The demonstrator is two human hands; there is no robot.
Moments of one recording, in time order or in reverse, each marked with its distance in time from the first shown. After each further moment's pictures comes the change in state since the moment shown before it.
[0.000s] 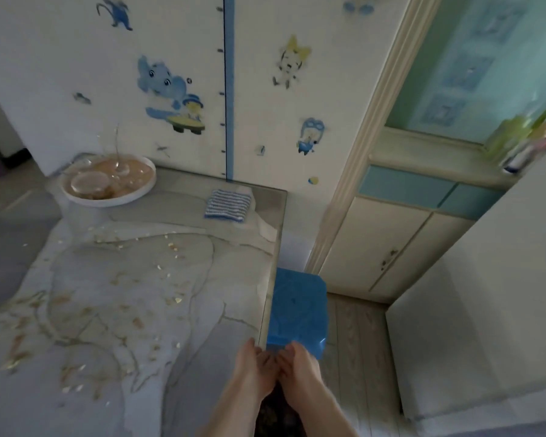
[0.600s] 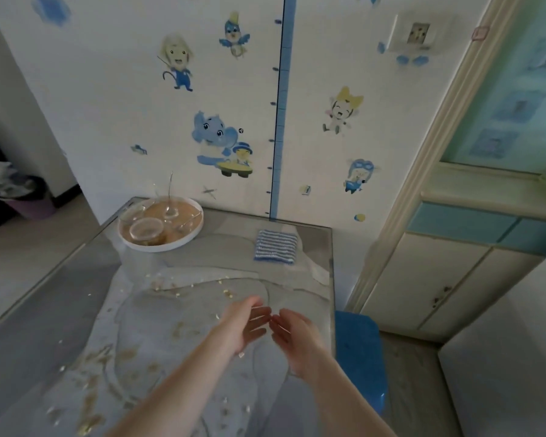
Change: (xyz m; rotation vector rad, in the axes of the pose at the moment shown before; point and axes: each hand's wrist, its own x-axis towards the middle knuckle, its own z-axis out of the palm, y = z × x) left_hand -0.036 0.234 -0.007 0.504 -0.038 0.285; right_hand -0.029 -0.030 0.192 -0.122 -0.312 -0.106
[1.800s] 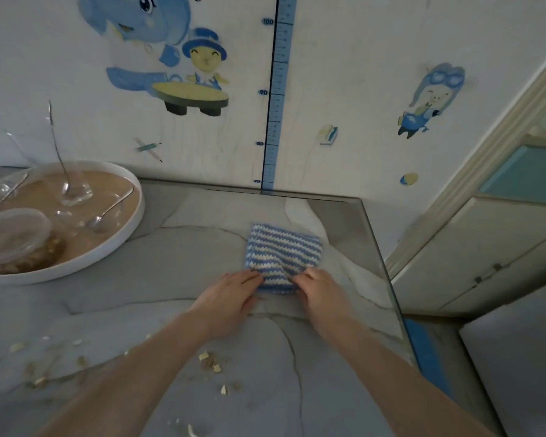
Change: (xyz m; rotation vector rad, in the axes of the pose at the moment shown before) left_hand 0.344 0.059 -0.051 1.719 -0.291 0.961; right_hand 0.352 -0.015 0.000 -1.659 0.227 -0.938
